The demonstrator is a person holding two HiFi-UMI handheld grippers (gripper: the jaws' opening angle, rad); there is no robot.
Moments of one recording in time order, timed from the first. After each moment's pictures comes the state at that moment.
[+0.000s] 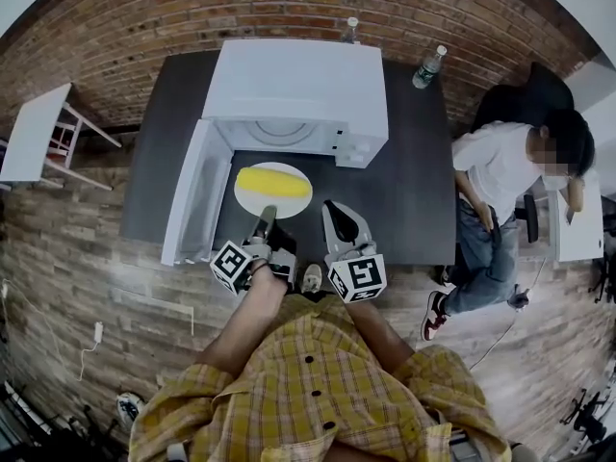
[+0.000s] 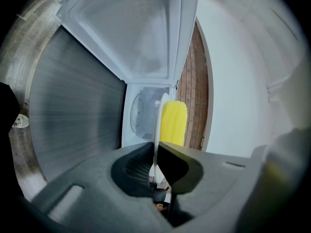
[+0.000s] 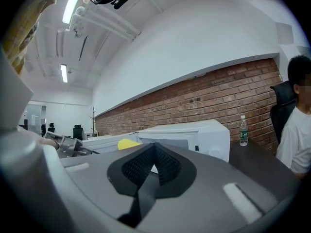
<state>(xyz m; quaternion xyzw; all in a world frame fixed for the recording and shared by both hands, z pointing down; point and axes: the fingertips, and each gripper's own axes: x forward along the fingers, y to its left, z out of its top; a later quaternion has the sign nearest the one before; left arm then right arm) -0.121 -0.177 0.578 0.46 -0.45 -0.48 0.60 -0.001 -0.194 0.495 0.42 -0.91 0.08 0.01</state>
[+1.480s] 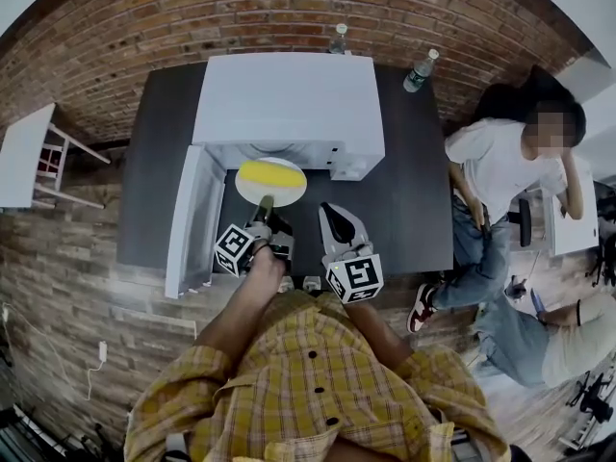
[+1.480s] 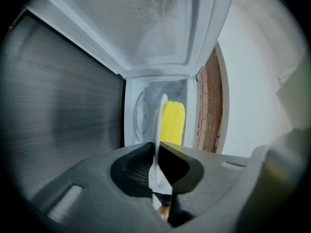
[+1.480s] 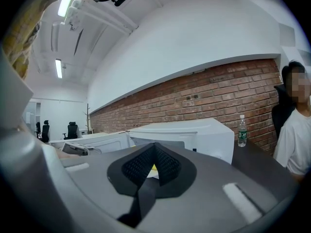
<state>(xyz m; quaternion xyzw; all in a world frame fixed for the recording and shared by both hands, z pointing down) -0.143 -0.268 0.632 0.46 -0.49 -0.42 0.61 -0.014 -0.245 0.501 0.44 -0.90 0.08 0.03</state>
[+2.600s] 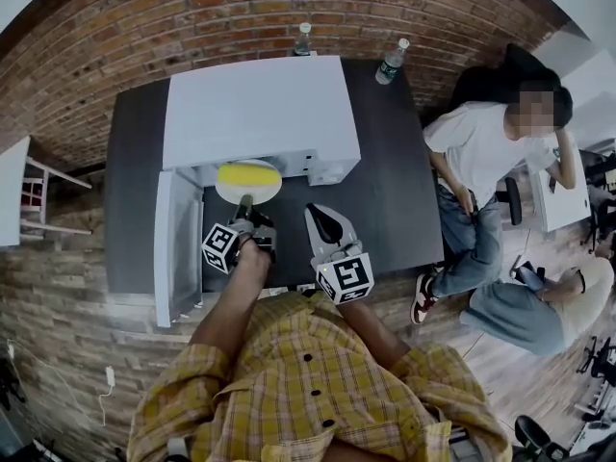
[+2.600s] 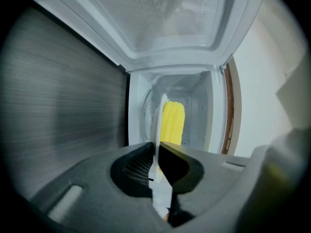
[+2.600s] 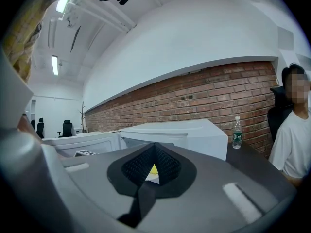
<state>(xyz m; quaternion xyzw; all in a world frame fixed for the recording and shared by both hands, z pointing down) -0.149 -0.320 0.677 0.44 -0.50 -0.40 0.62 0.001 -0.271 0.502 0.46 -0.88 0.08 0.04</state>
